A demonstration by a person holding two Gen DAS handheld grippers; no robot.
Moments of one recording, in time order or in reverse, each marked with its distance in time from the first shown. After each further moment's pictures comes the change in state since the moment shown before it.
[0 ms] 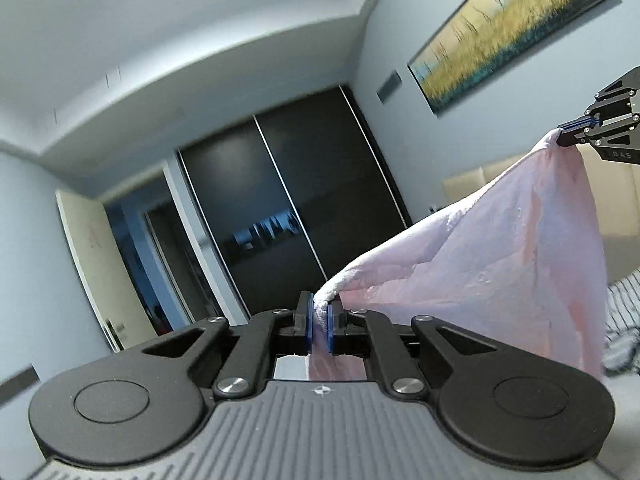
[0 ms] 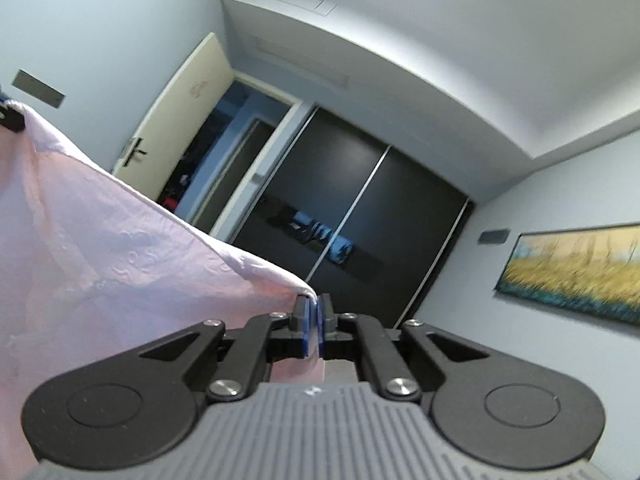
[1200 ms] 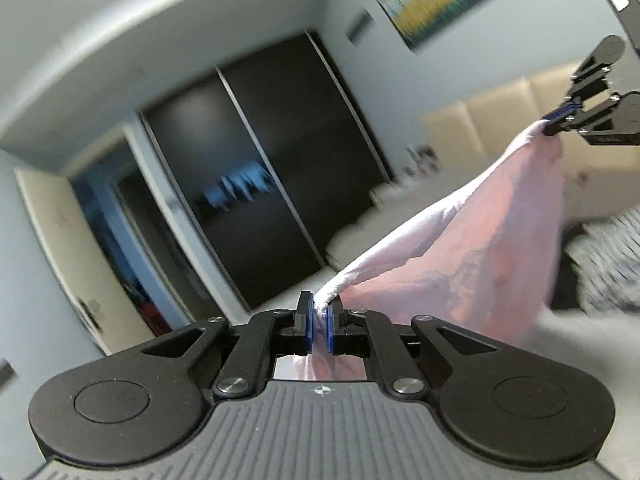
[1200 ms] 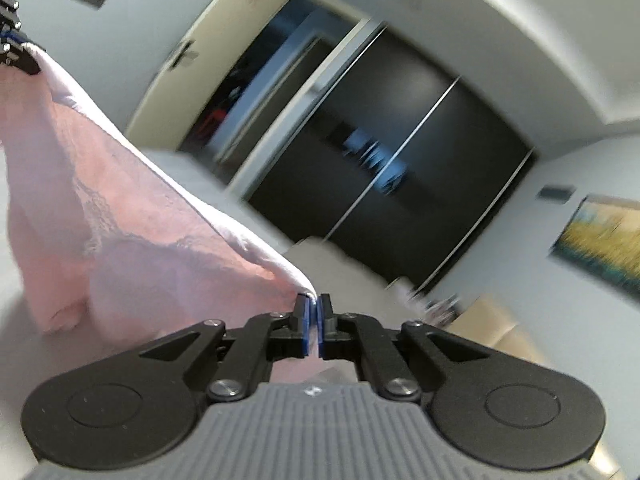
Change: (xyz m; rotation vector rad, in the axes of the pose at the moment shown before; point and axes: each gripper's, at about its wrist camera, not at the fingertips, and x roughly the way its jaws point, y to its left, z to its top) left arm 0.107 -0.031 -0.110 0.063 0.223 -0.143; right arm 0.142 0.088 -0.122 -0.106 0.271 0.199
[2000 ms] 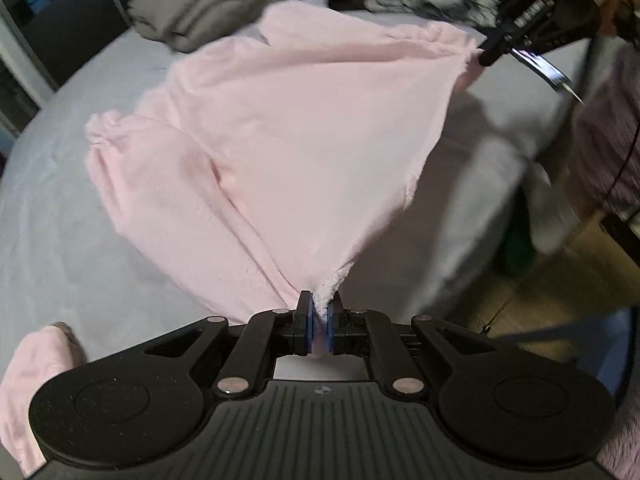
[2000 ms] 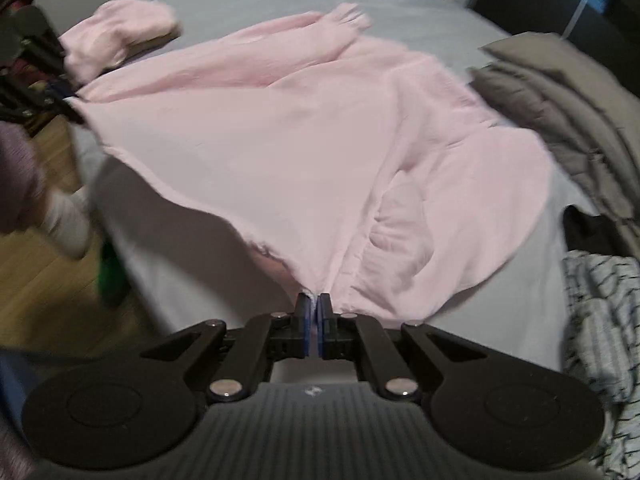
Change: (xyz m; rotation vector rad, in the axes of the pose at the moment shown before) left arm -0.052 -0.173 -0.249 0.079 0.630 -0.506; right arm -0.051 0.194 -0.264 0.051 0.472 0.703
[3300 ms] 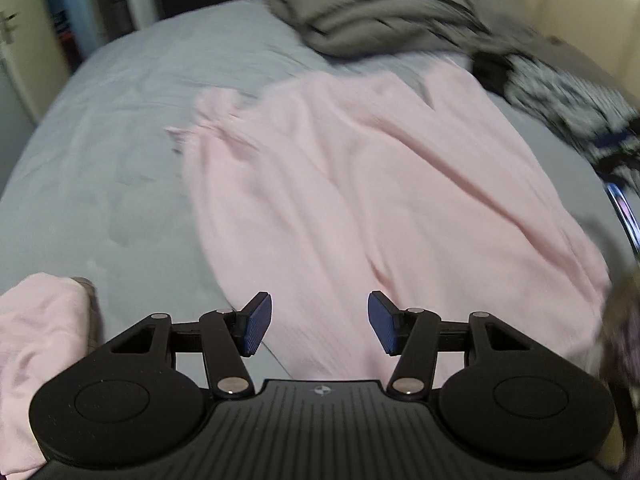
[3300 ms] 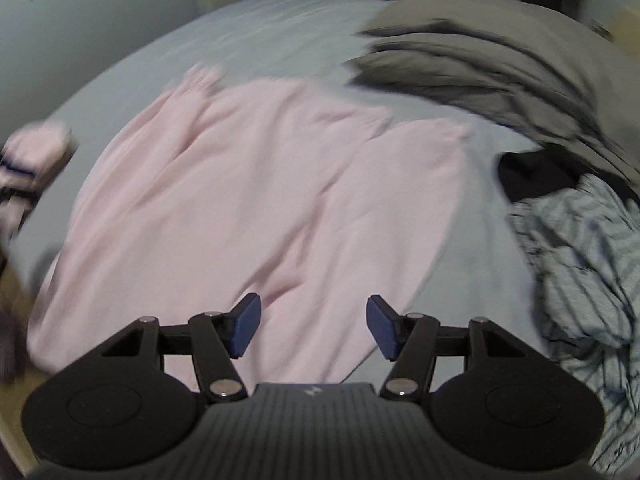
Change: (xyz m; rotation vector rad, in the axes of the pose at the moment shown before) left arm 0.018 0.146 0.026 -0.519 -0.099 0.111; right arm -0.009 -0.125 0.036 0.448 -0.096 -0.099
